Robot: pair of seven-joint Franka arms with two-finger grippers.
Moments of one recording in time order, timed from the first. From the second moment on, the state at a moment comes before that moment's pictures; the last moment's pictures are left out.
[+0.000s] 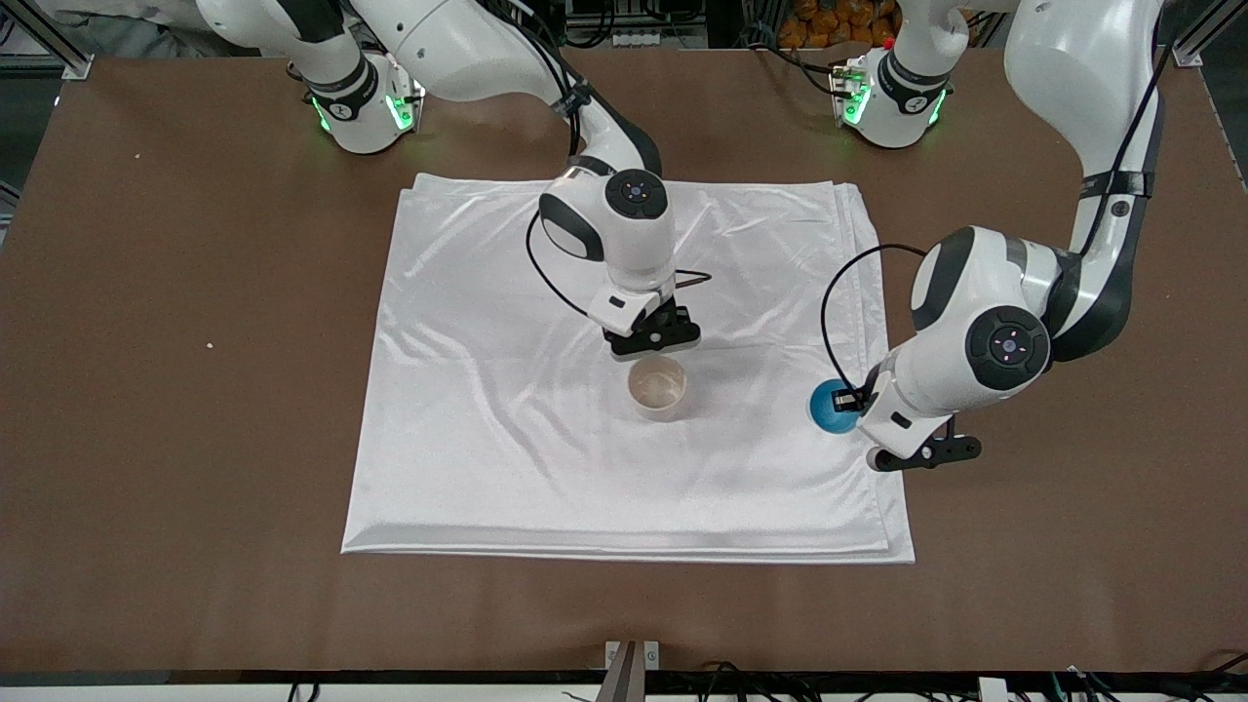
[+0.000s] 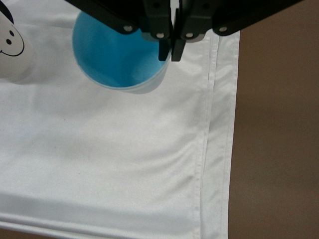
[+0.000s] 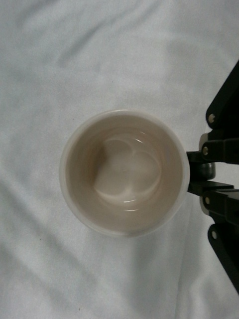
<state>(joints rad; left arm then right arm) -0.15 0.53 -0.19 -1.49 0.05 1.91 -0.48 0.84 0.76 0.00 -1.42 -0.15 2.34 0.74</state>
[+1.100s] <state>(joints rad) -0.33 0.54 -0.20 -1.48 0.05 1.92 -0.75 0.62 0.30 -0.01 -1.34 -0.11 1.64 0.54</state>
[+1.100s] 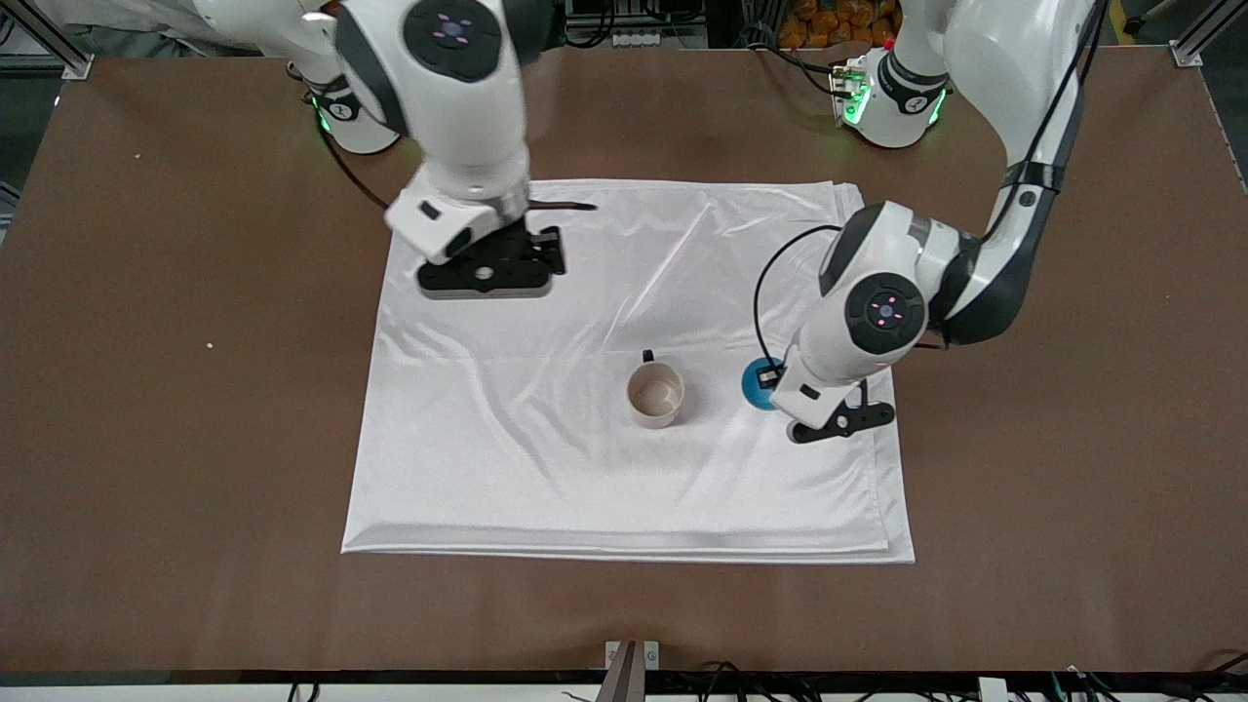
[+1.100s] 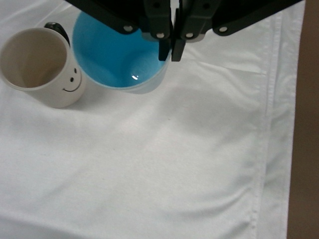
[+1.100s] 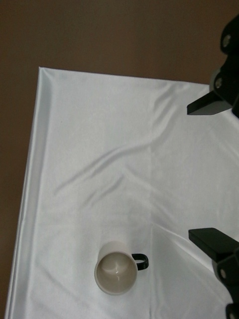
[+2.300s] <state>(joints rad) -0.49 0.65 -0.19 -1.45 0.05 2.16 -1.00 0.01 0.21 -0.02 -1.46 0.02 1.72 0.09</state>
